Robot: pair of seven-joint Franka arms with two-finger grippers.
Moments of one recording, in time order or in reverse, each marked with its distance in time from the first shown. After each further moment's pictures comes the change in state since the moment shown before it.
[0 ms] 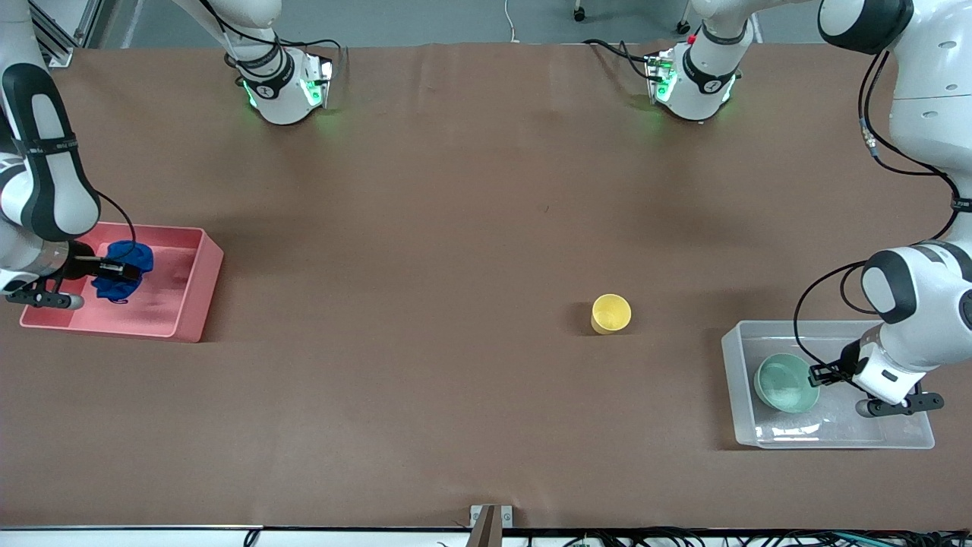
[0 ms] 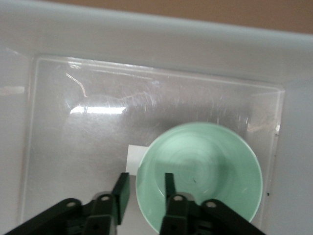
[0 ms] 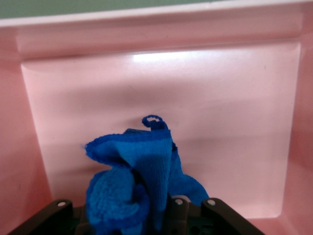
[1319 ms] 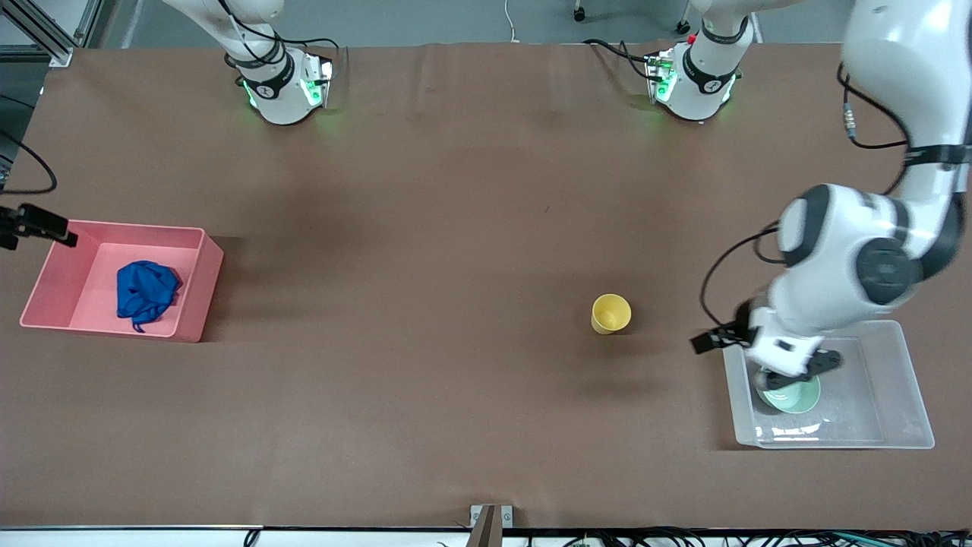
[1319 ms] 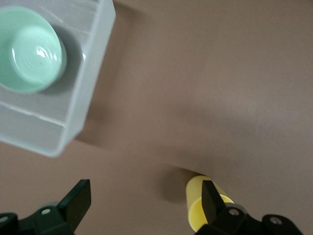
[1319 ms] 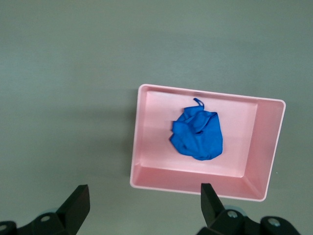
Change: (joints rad) left arm -0.192 -0.220 -0.264 -0.066 0.095 -0.337 -0.722; right arm 0.186 -0.367 0.018 0.307 0.001 -0.570 0.030
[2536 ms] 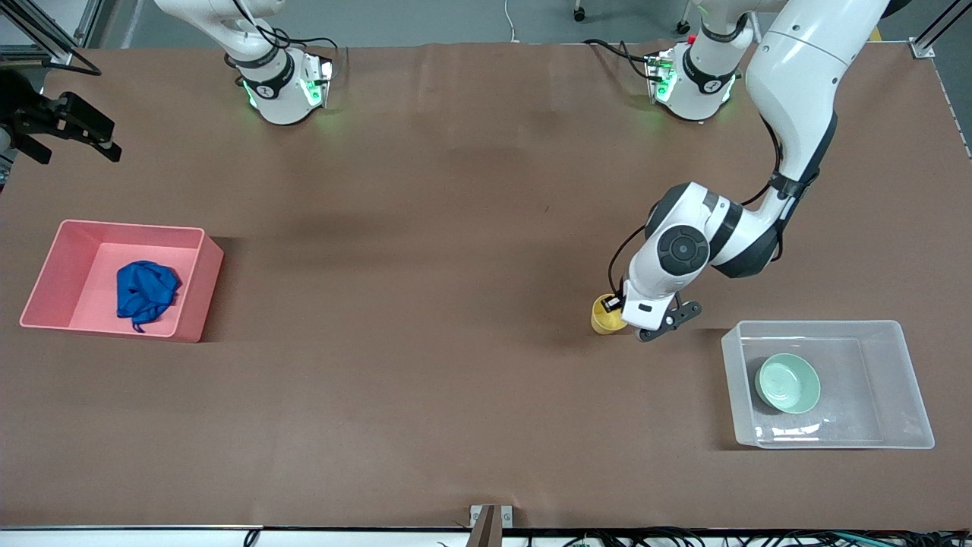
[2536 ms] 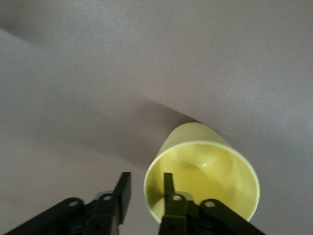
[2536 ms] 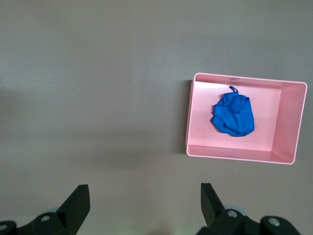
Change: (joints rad) left arm -0.125 0.045 0.003 -0.296 0.063 0.248 -0.345; right arm 0.224 -0.179 0.026 0.077 0.001 -0.204 0.279
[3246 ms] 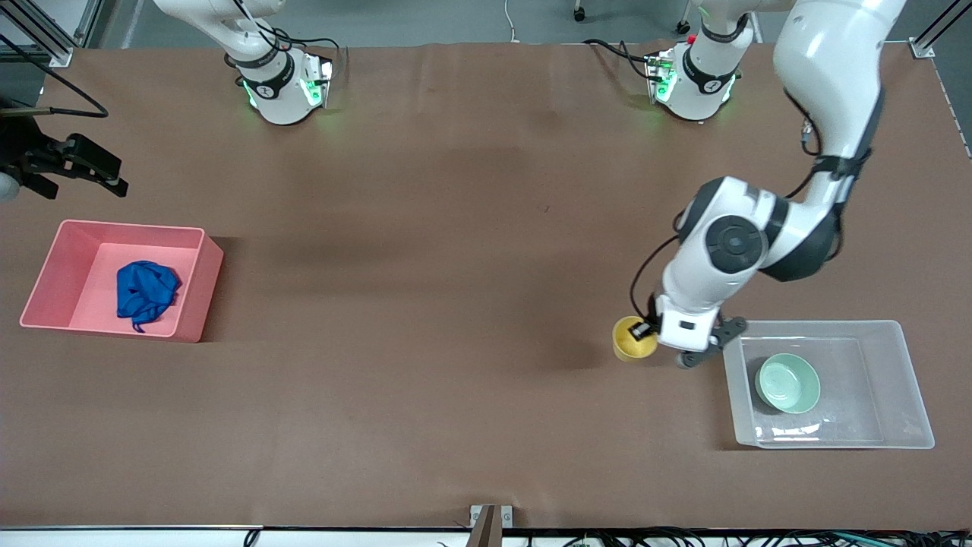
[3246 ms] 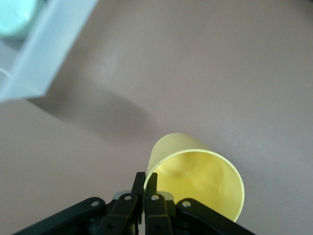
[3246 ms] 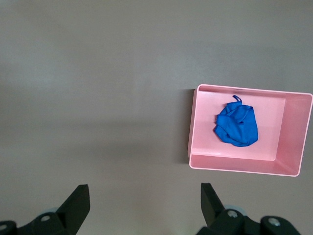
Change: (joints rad) left arm 0.040 -0.060 0.011 0.256 0.008 -0.136 0.062; right arm 0.008 0.120 -0.001 0.100 0.000 -0.005 0.012
